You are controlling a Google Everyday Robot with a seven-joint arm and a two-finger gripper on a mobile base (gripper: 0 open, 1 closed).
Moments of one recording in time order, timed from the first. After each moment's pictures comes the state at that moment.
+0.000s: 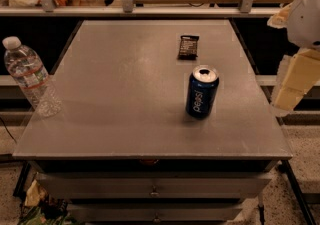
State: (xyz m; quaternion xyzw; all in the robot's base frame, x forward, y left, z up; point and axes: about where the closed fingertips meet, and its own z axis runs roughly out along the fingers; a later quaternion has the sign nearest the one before) arm 0.438 -0.214 0.987 -0.60 0.78 -0.05 0.18
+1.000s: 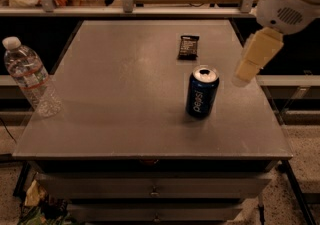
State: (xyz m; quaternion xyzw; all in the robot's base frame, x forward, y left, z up) arm 0.504 -0.196 0.982 -0.53 0.82 -0.03 0.21
